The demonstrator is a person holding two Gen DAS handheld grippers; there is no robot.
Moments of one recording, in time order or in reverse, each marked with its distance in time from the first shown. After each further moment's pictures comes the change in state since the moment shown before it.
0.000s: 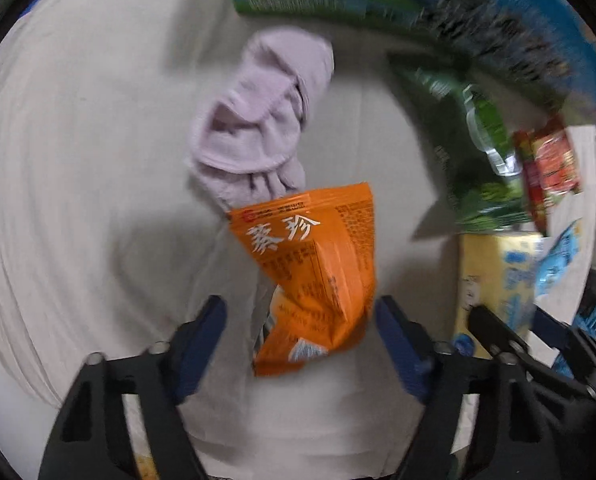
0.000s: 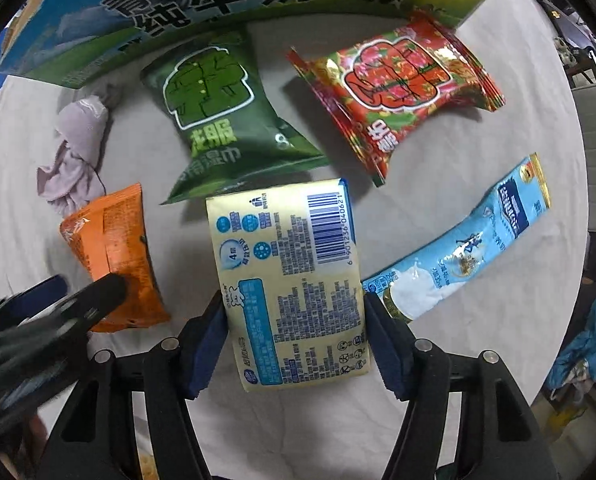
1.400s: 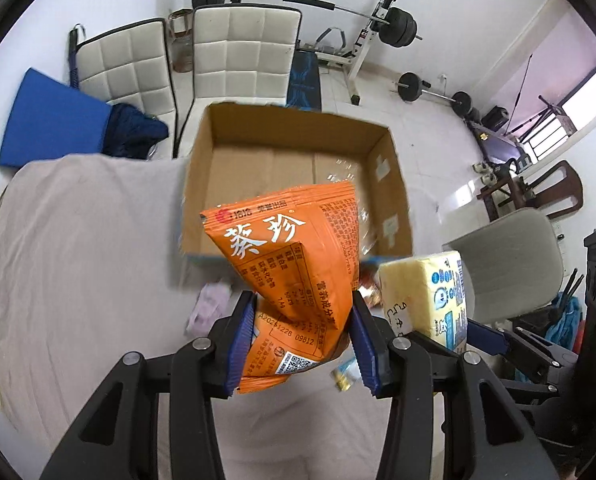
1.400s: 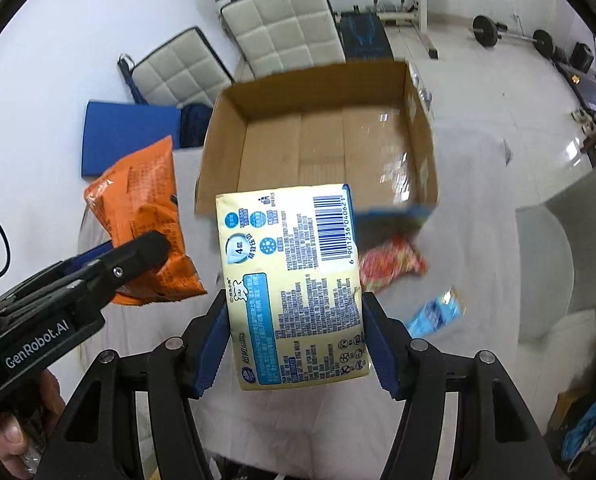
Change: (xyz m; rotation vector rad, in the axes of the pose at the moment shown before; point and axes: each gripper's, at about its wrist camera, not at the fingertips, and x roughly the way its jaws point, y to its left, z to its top) left arm -0.260 -0.045 -0.007 0.093 -0.503 -0.202; right arm -0.283 -0.030 -0.024 -0.106 -0.376 0.242
